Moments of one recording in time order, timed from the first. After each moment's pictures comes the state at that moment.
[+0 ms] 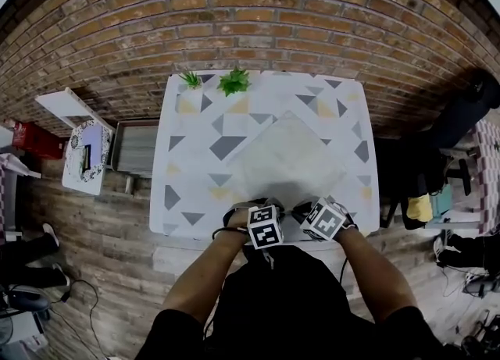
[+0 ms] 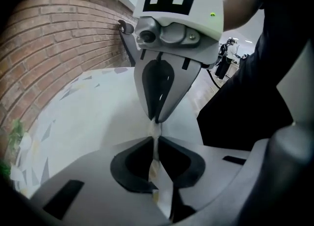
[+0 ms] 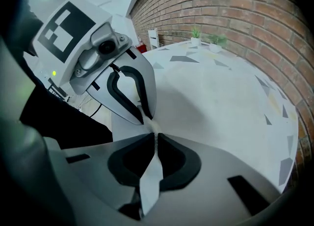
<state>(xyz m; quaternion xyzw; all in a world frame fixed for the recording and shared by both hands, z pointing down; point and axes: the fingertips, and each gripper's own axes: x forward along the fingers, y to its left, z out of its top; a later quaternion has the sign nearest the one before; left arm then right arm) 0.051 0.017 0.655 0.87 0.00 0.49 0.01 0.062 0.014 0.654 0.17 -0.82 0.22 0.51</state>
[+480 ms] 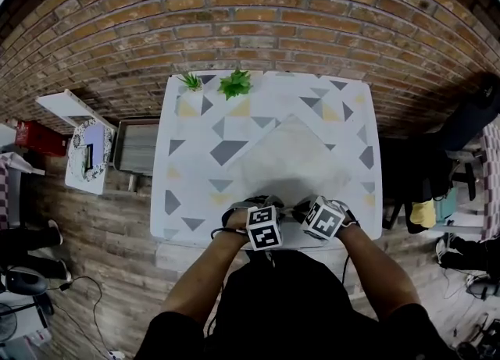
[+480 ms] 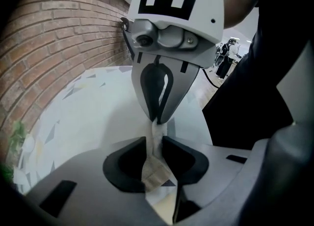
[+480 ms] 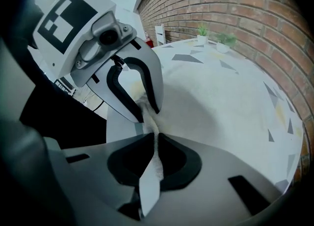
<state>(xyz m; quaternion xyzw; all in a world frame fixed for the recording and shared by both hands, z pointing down) 0.050 -0.009 0.650 0.87 -0.01 0.50 0.01 0.062 -0.008 0.659 0.12 -0.82 0.20 0.53</state>
